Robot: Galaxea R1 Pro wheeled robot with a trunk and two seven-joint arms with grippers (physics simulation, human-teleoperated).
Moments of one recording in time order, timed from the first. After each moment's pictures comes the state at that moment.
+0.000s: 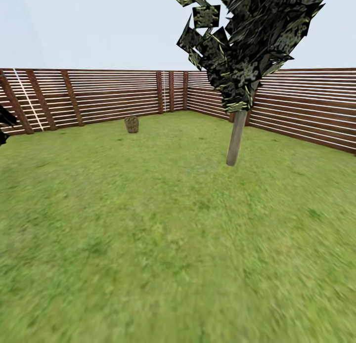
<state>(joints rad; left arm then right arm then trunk) -0.01 -0.02 0.08 -0.04 0.01 0.01 0.01 -0.03 -0.02 0.11 -0.01 0.09 -0.18 0.00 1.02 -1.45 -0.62</state>
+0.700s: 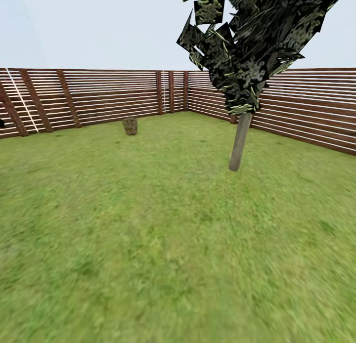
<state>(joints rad) -0.01 -0.02 0.08 -0.04 0.01 0.01 0.01 -0.03 -0.02 0.11 -0.01 0.09 -0.18 0.00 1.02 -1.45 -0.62</state>
